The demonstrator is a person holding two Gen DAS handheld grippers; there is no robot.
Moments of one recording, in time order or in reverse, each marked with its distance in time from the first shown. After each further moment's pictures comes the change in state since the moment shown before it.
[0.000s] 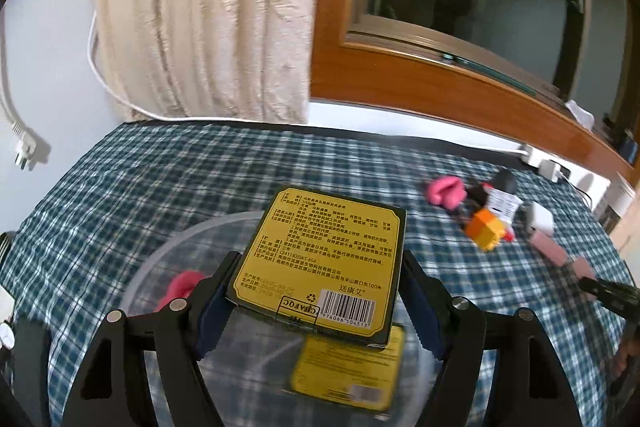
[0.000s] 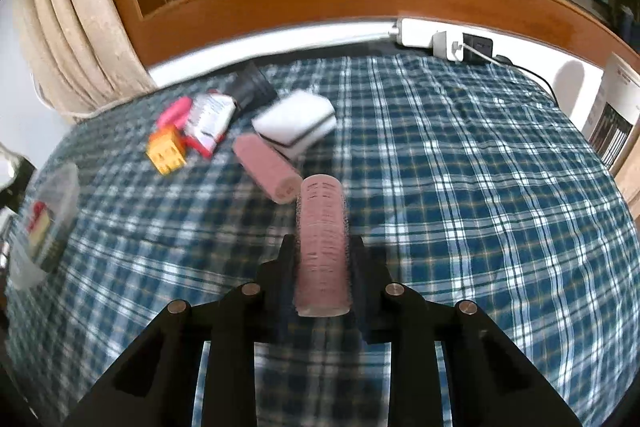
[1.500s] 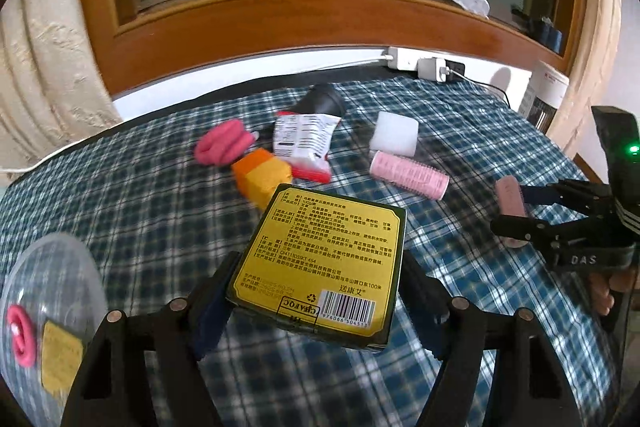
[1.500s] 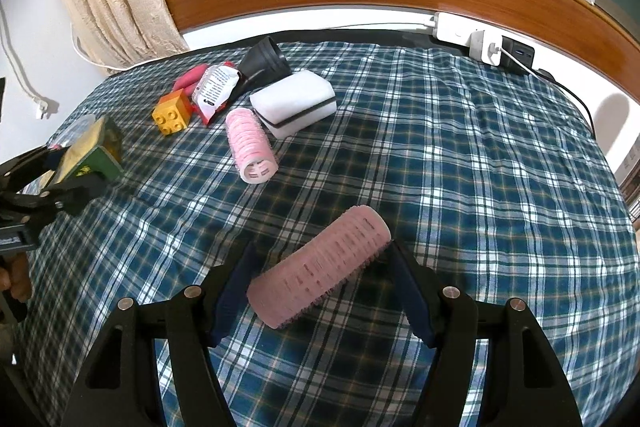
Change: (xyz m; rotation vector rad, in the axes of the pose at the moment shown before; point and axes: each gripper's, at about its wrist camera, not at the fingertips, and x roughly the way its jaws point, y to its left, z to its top) left arm 0.038 -0.204 -0.034 0.314 0.159 -0.228; right arm 0.021 -0.035 0.004 -0.195 0.084 0.124
